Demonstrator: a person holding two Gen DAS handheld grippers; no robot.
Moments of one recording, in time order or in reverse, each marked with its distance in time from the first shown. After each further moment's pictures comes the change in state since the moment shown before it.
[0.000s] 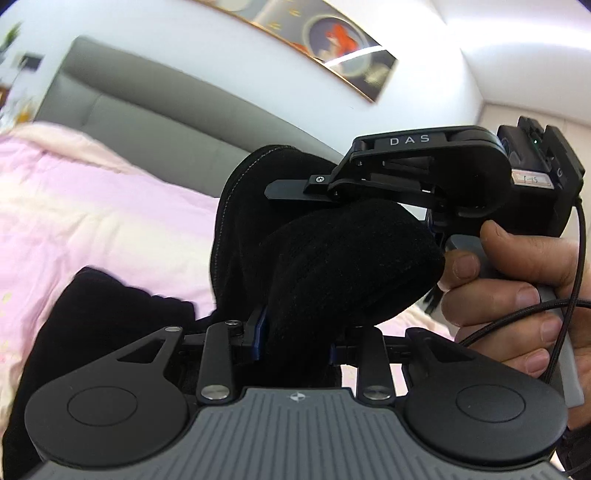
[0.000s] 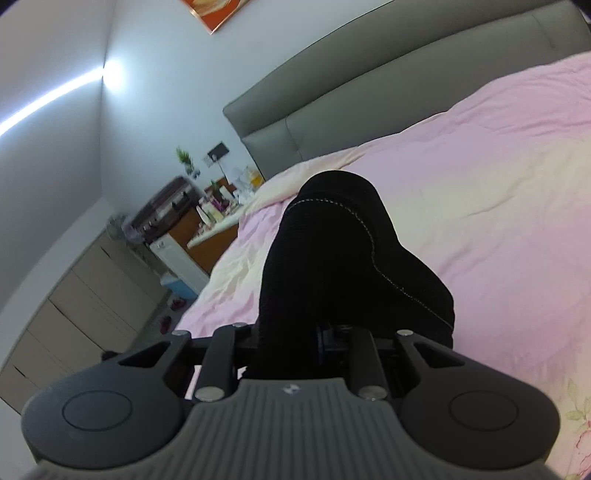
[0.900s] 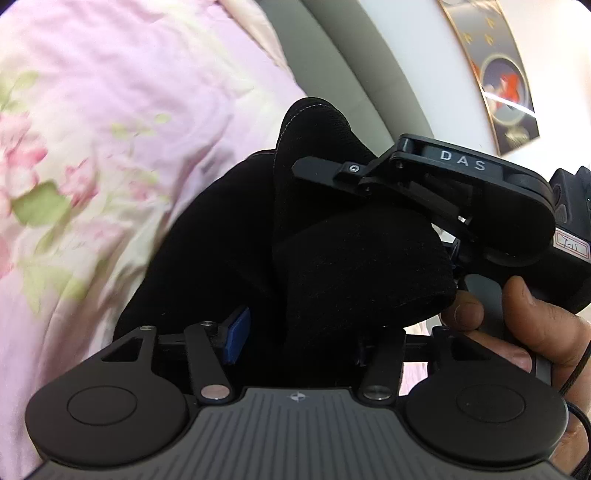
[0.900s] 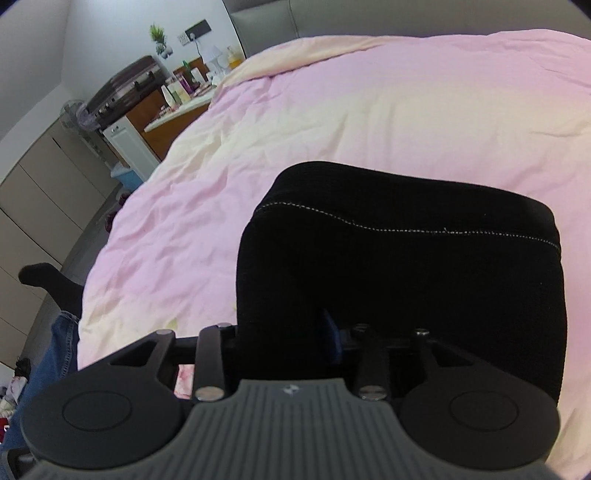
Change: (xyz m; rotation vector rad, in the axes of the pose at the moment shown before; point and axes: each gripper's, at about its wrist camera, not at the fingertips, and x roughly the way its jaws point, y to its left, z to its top) left arm -0.015 0.135 -0.034 -0.536 0.175 0.069; right arm 0.183 0.052 -0.079 -0.102 0.274 -0.140
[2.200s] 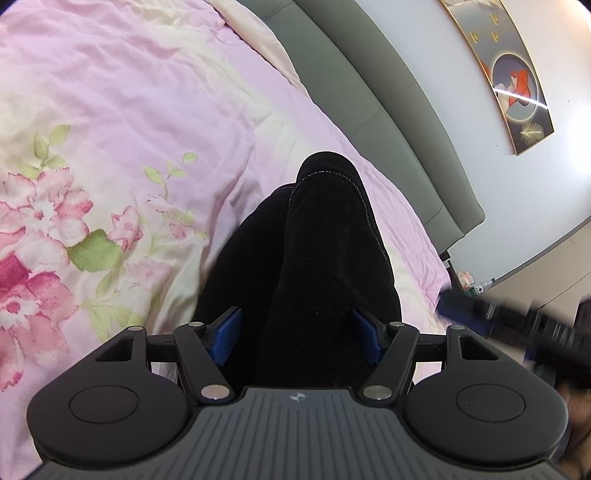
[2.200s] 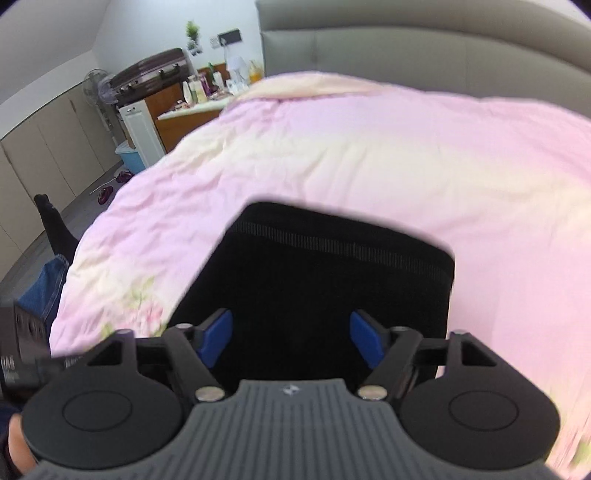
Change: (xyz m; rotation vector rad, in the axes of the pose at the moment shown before) left arm -0.042 0.002 0.010 0.005 -0.038 0.093; right arm -0.092 -0.030 -0.012 -0.265 -0.058 -0.070
